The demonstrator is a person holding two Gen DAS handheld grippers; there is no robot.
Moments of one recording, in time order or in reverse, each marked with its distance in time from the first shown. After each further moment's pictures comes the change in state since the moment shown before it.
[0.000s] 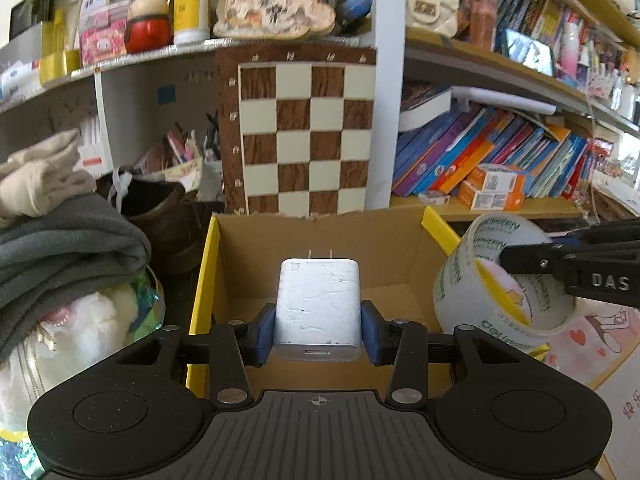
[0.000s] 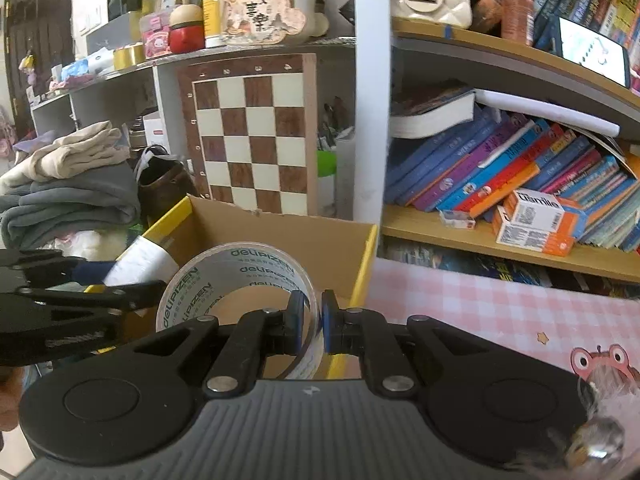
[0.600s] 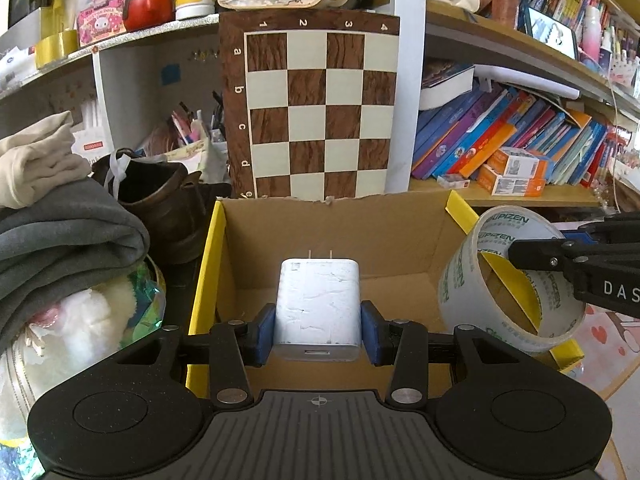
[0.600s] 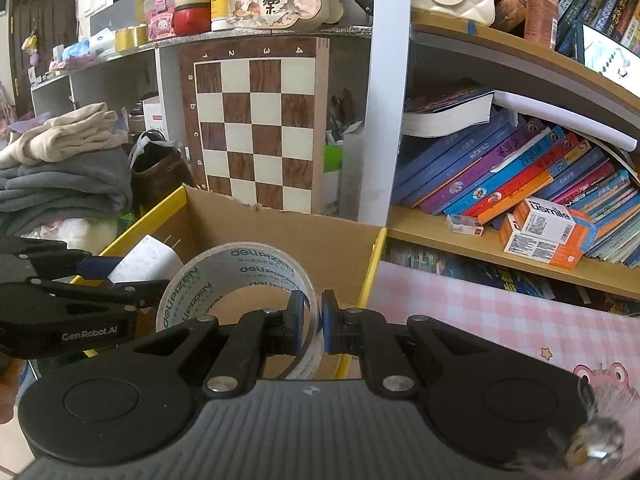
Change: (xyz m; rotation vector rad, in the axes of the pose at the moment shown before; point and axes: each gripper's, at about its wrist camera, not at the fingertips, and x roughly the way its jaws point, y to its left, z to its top) left arm 0.027 0.004 0.005 -0.004 0.058 0.031; right arm 0.025 0.004 0.003 -0.042 0.024 -0.017
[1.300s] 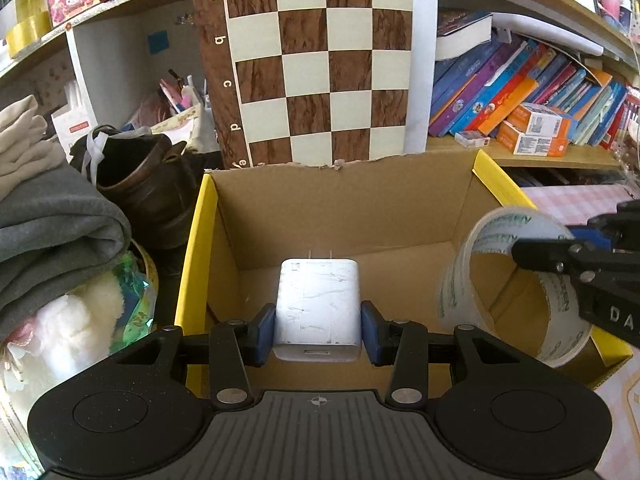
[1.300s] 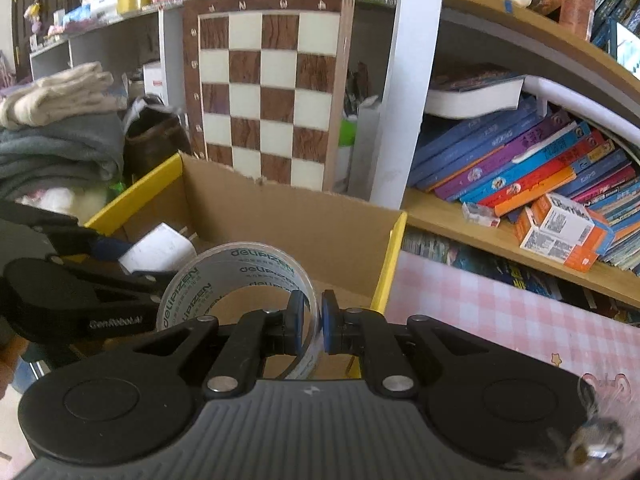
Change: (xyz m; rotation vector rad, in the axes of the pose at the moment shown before) left arm 0.039 -0.003 0.007 0.037 0.127 0.037; right arm 0.037 0.010 -0.001 -0.055 0.084 -0.004
